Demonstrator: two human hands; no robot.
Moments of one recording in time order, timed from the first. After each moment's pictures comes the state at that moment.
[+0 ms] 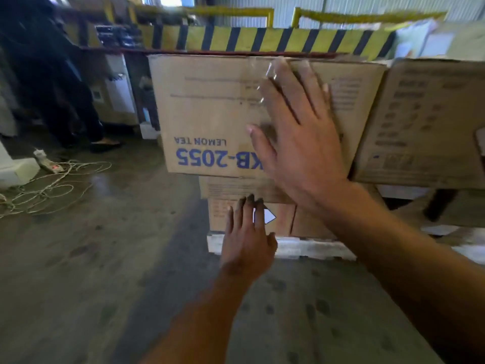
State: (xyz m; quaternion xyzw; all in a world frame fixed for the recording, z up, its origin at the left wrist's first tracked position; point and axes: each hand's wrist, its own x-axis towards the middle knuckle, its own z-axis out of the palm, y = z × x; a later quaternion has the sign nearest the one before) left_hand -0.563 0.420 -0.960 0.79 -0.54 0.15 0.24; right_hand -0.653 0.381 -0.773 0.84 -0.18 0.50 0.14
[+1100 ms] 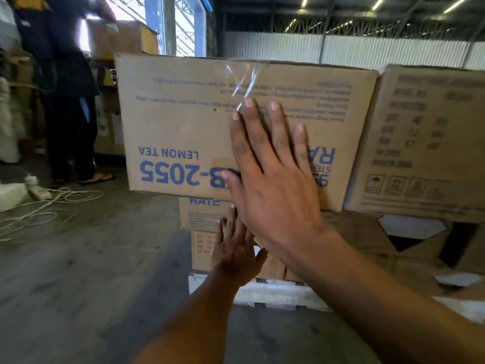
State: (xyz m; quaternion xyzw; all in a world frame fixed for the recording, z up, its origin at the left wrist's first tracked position) left_hand -0.513 0.330 -0.982 0.82 -0.55 0.13 0.09; right_hand -0.635 0.352 -0.823 0.80 -0.16 0.52 0.26
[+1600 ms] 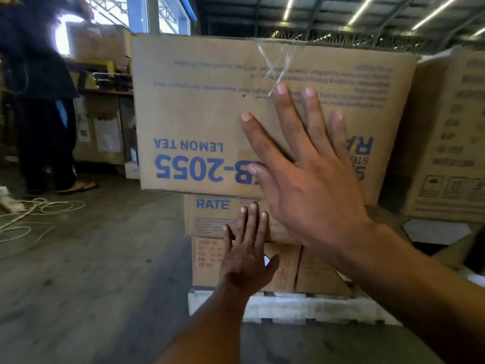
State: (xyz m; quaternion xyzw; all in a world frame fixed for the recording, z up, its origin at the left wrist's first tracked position) left_hand -0.466 0.285 -1.022 0.75 -0.56 0.24 0.24; right_hand -0.619 0.330 -0.820 0.79 -0.17 0.50 0.31
